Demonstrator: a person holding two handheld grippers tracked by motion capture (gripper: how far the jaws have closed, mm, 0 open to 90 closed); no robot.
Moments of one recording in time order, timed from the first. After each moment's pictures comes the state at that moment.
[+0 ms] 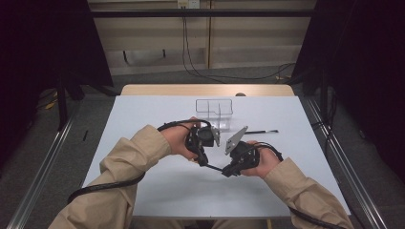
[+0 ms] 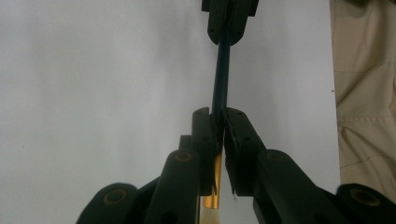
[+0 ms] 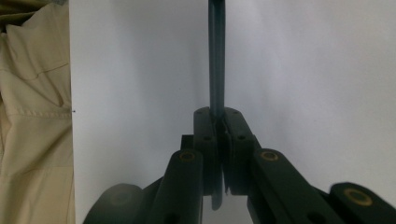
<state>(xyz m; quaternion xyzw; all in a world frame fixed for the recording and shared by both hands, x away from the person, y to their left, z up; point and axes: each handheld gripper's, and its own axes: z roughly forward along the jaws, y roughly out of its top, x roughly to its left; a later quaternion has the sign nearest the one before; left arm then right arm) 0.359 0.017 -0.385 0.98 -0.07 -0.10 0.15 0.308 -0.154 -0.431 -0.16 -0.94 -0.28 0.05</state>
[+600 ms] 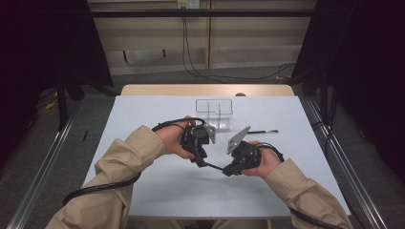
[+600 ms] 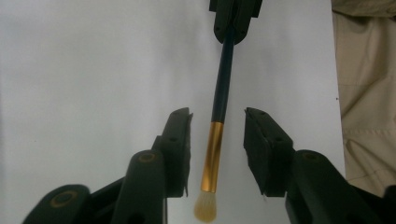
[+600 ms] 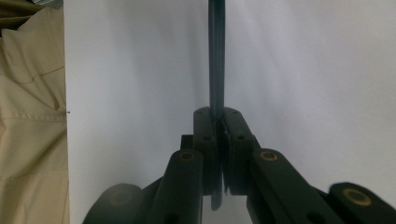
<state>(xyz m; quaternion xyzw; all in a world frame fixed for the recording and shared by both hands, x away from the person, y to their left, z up) 0.363 0.031 -0.384 0.98 -0.05 -0.09 0.19 0.307 -0.159 -0.433 -0.17 -0.94 -0.29 0.05</state>
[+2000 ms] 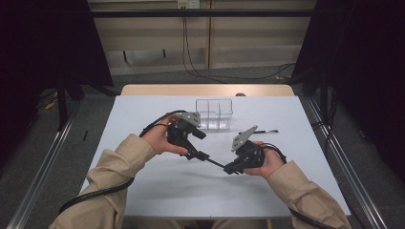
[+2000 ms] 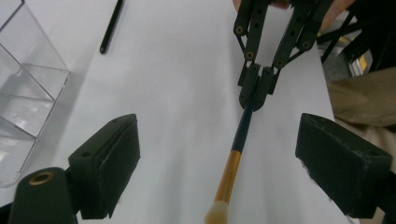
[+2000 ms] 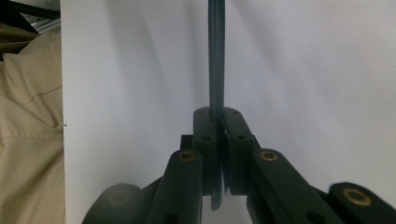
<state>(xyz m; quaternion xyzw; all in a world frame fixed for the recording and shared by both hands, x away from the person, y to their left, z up) 0.378 0.070 -0.388 0.91 0.04 -0.08 0.40 0.307 -0.171 -0.437 -0.20 -0.92 -0.32 0.04</state>
